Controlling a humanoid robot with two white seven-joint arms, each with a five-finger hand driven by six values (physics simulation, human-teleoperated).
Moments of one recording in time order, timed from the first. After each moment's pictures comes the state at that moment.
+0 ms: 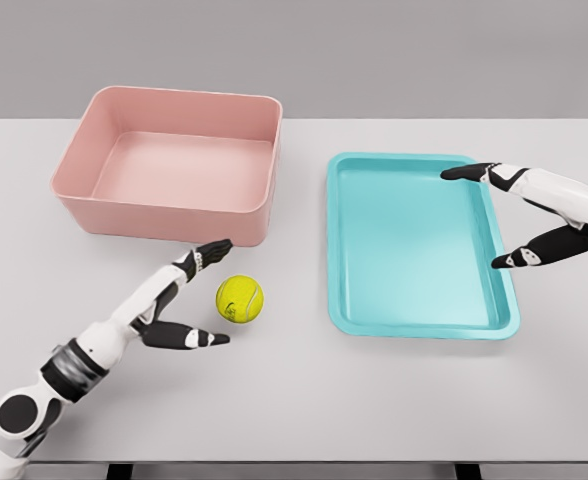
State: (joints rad) left arm -0.01 0.63 -0.55 -1.66 0.31 -0.44 -0.12; right arm -0.21 -0.95 0.20 -1.71 -0.25 -0.46 0.61
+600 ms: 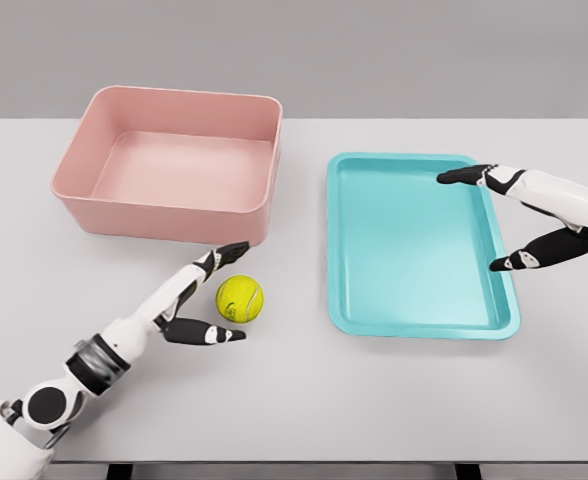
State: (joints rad) left arm -0.04 0.55 -0.56 -1.59 0.21 -0.39 -0.12; right arm -0.20 -0.96 0.20 -1.74 -0.24 -0.47 0.61
